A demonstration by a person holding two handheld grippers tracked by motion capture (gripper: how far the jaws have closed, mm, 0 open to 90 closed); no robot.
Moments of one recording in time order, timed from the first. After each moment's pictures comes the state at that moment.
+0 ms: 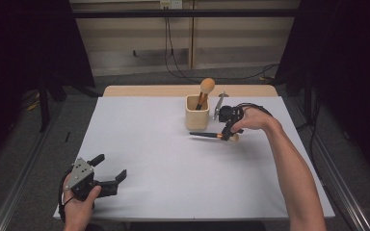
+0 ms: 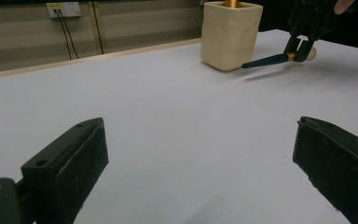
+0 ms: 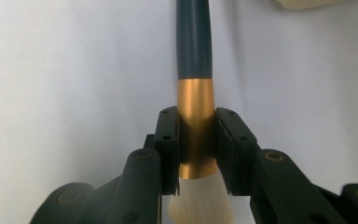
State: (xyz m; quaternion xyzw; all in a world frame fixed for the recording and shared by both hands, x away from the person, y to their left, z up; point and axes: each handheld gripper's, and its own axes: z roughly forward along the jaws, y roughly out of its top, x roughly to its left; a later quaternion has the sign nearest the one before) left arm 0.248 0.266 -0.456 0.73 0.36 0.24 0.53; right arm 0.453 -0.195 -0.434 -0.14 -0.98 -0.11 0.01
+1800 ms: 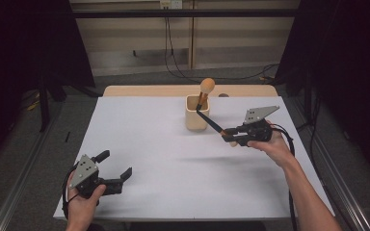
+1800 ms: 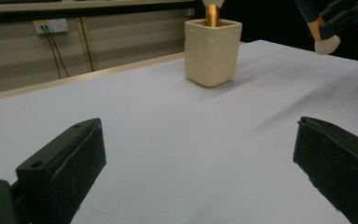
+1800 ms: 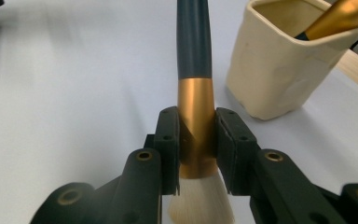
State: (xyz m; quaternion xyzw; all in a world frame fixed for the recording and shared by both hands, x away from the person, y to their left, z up) left arm 0.250 0.247 -0.440 0.73 0.32 0.24 0.55; right arm 0.348 -0.242 -0.403 -0.21 -0.86 -0.46 -0.11
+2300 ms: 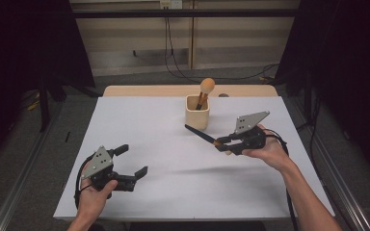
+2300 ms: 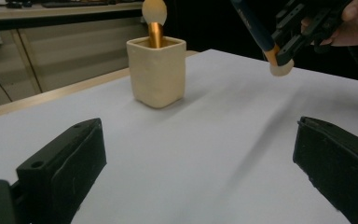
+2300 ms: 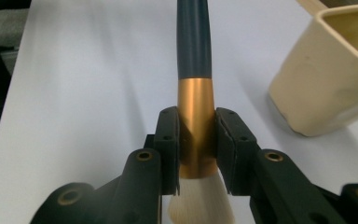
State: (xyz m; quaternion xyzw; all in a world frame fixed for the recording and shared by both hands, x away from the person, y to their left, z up) left arm 0.264 0.211 -0.422 0.75 0.25 0.18 0.58; right arm 0.327 -0.212 -0.394 -0.14 -0.89 -0.43 -0.09
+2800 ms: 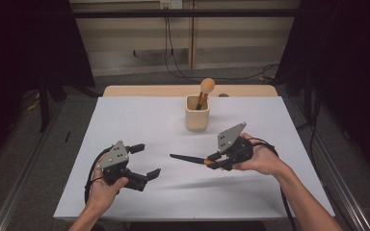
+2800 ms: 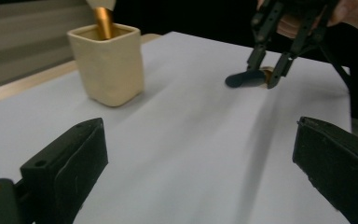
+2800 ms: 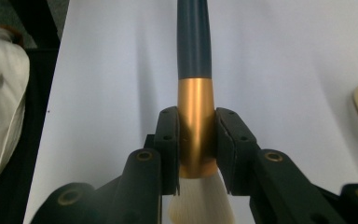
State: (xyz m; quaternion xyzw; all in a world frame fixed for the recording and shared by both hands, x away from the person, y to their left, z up) left arm 0.276 0.179 -0.412 0.80 0.20 0.11 0.56; right arm 0.305 -0.170 -0.396 -0.06 -0.94 -0.34 -0.04
